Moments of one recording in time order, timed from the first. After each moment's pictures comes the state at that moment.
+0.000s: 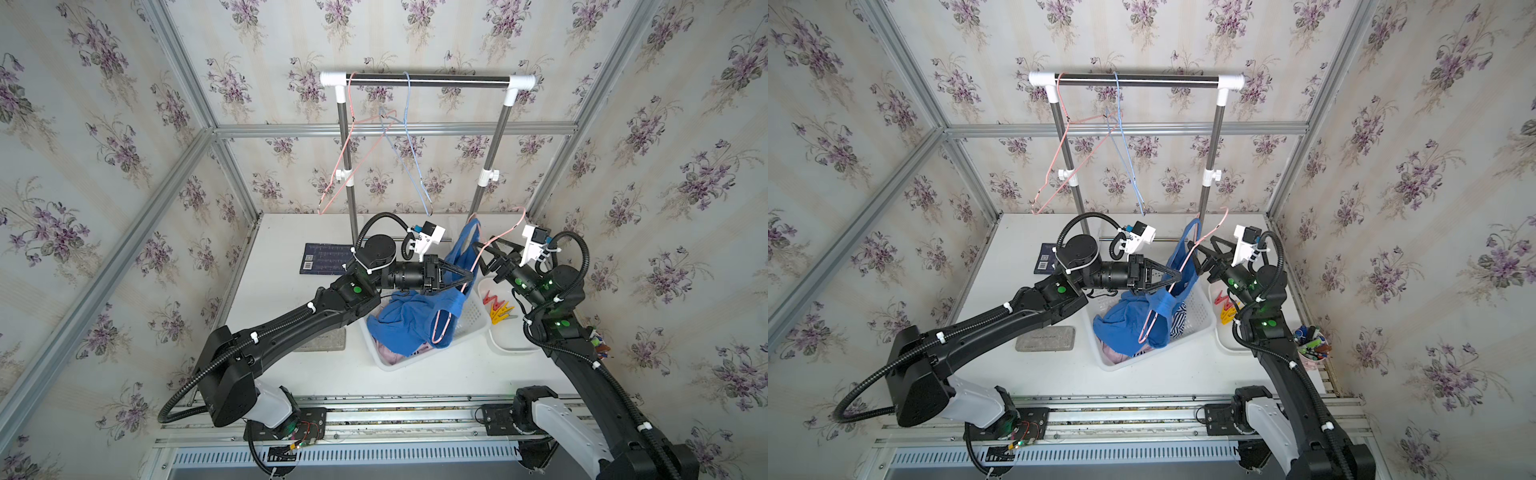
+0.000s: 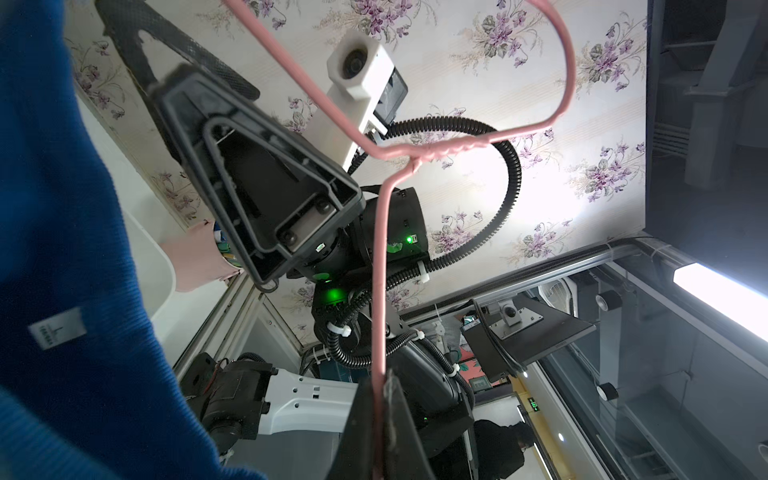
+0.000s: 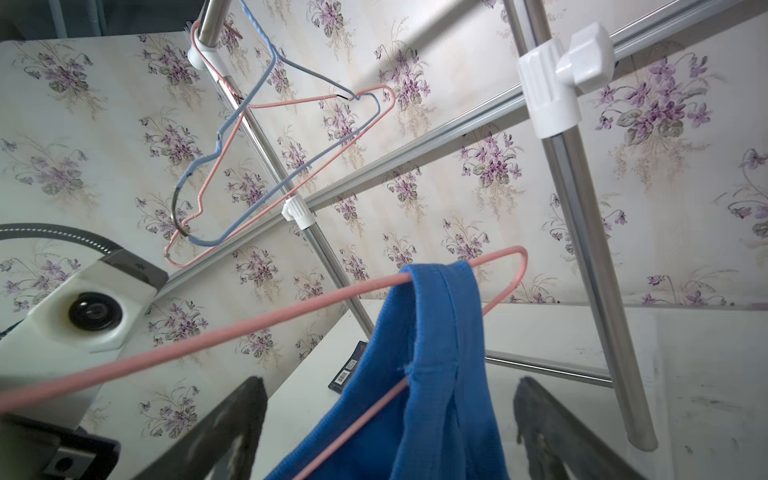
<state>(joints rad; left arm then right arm) -0.85 1.48 1.23 0.34 0.74 -1.22 0.12 0.91 0.65 0.39 -0.50 0.52</state>
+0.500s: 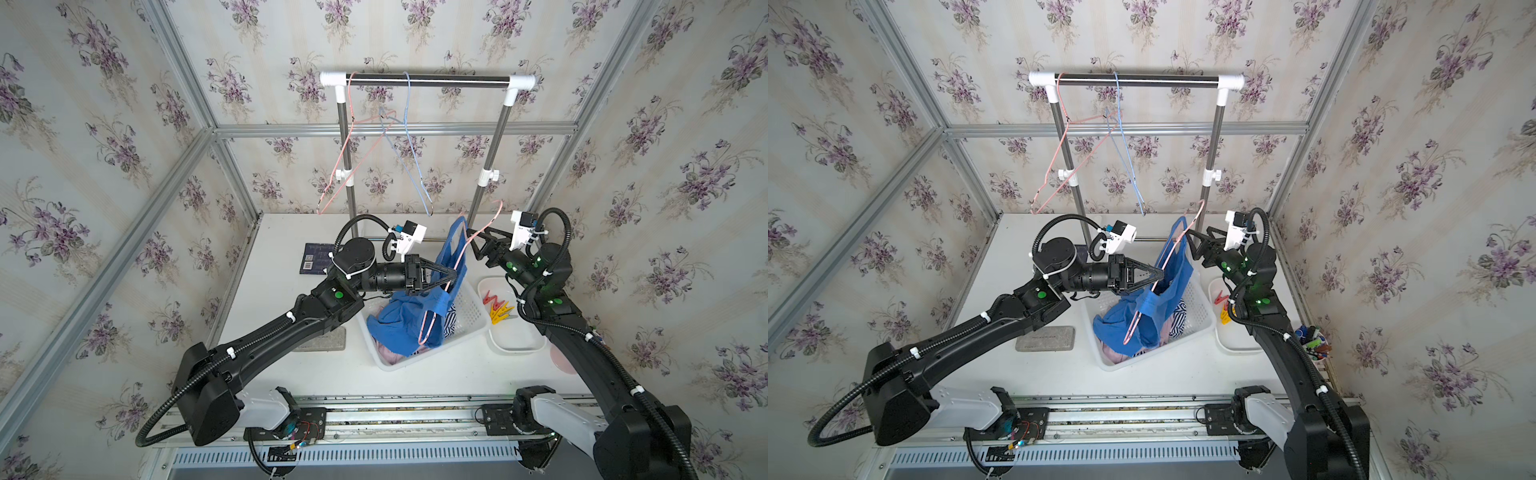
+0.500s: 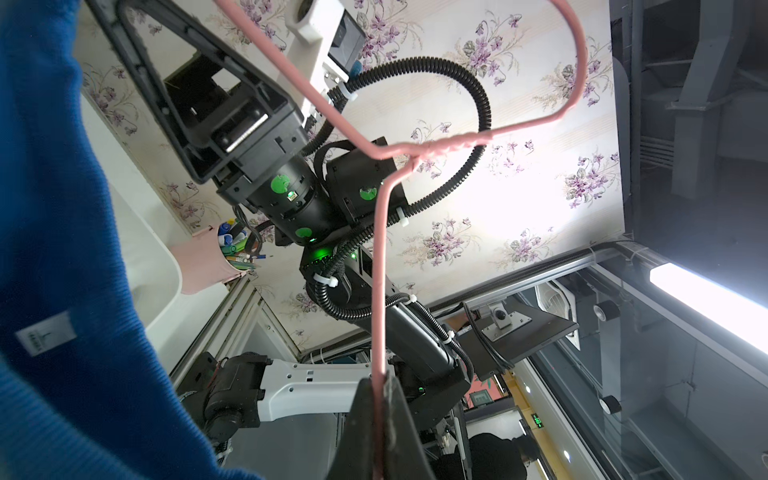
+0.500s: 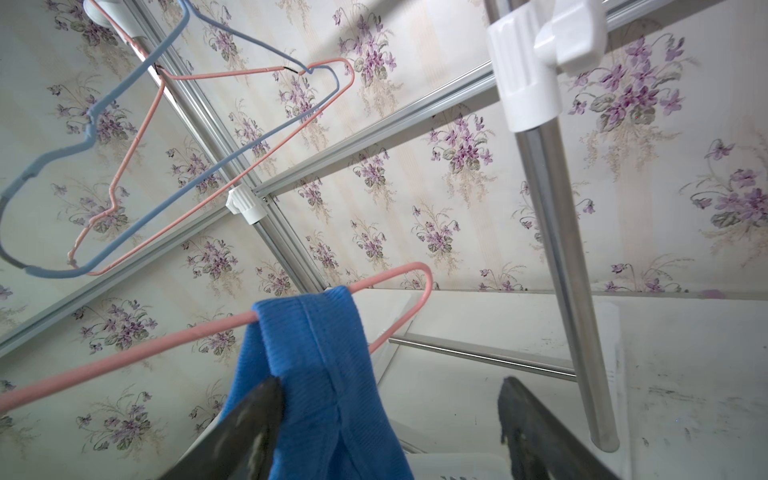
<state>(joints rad) -0.79 1.36 1.14 0.34 0.74 -1.24 0.16 1.08 0.78 0.31 -0.47 0.44</state>
